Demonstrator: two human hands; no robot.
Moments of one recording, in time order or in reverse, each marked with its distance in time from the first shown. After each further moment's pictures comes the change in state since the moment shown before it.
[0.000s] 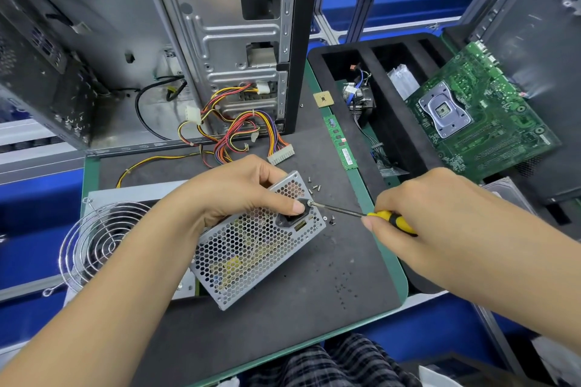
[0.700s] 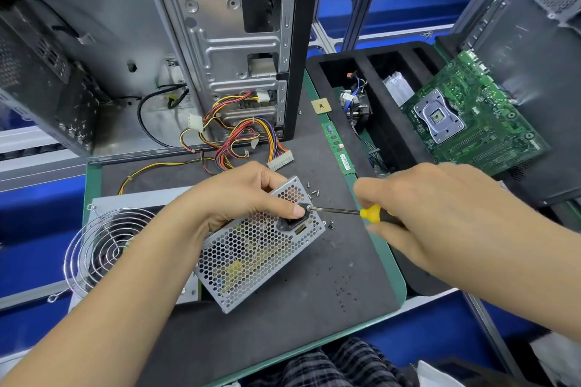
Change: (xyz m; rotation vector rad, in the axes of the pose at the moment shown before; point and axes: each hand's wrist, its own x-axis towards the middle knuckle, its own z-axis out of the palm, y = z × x) left_hand -0.001 0.000 0.000 -0.009 0.001 -0.013; right_hand 0.004 0.000 -0.011 -0.165 0.056 -0.150
